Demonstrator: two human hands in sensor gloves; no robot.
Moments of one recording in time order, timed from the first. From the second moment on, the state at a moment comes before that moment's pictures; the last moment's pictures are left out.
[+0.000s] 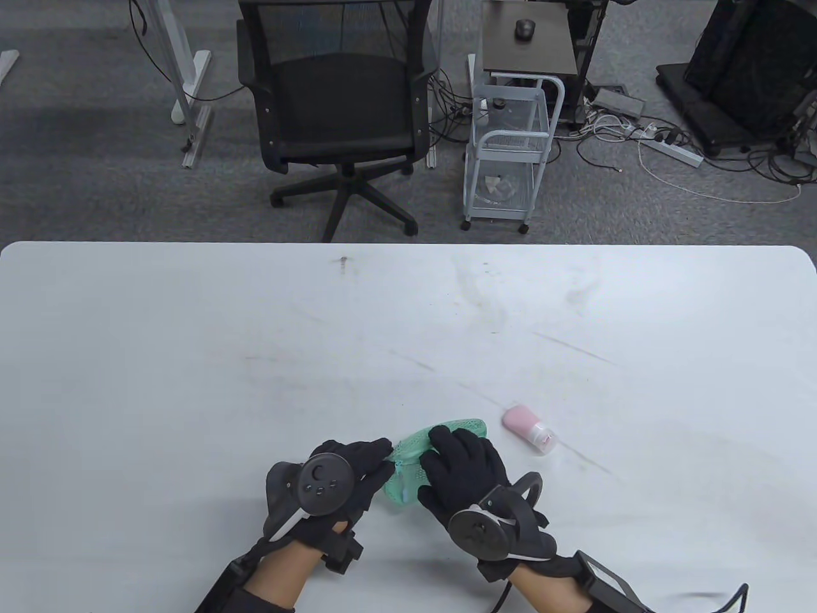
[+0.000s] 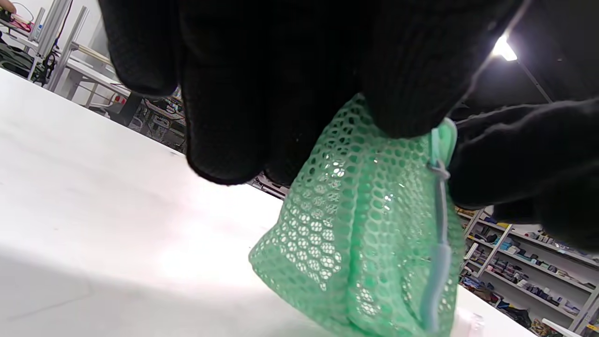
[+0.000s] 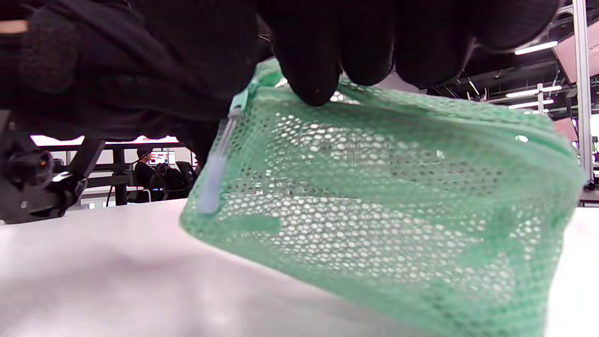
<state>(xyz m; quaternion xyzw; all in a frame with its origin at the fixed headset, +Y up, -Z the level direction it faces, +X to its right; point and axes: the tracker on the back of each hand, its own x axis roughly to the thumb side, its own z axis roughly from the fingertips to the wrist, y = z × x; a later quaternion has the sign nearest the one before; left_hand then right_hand) -0.139 -0.735 -0.243 0.04 -0.14 0.26 0.96 0.081 -0.728 -0.214 0.32 -0.13 0.93 0.12</state>
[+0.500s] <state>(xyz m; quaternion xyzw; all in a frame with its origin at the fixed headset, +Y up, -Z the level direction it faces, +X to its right) -0.126 -0.738 -0.240 0.02 -0.16 0.31 0.94 0.070 -0.745 -0.221 0.27 -0.11 0.94 0.15</state>
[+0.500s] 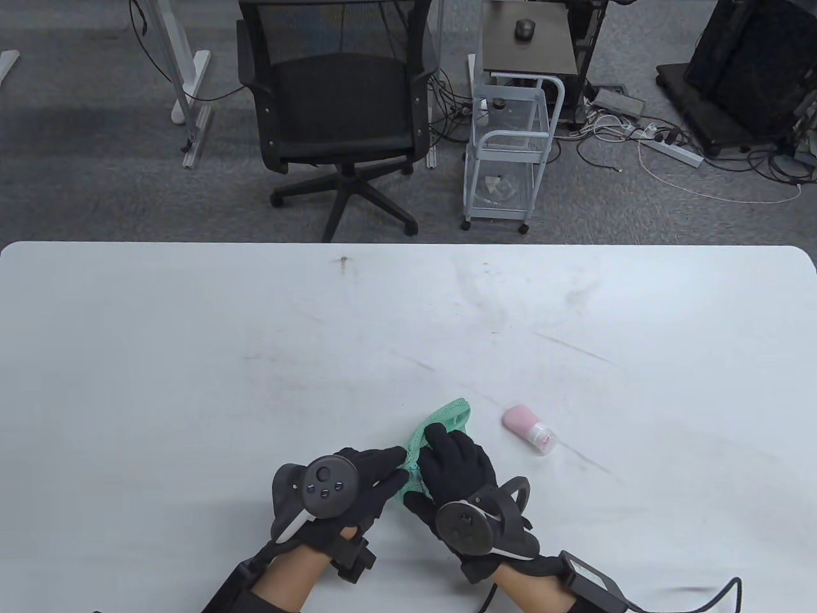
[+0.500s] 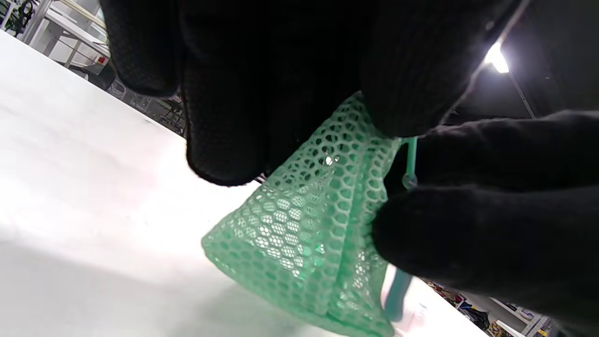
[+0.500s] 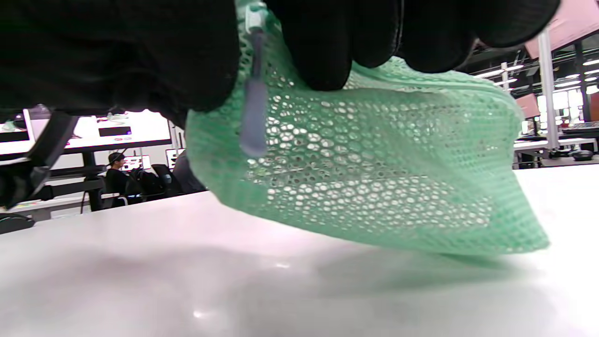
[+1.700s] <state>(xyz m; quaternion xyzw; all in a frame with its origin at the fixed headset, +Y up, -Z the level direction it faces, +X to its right) -0.135 -0.733 -0.244 0.05 -0.13 0.22 0.97 0.080 -0.726 -0.218 0.26 -0.16 0.94 0.12</state>
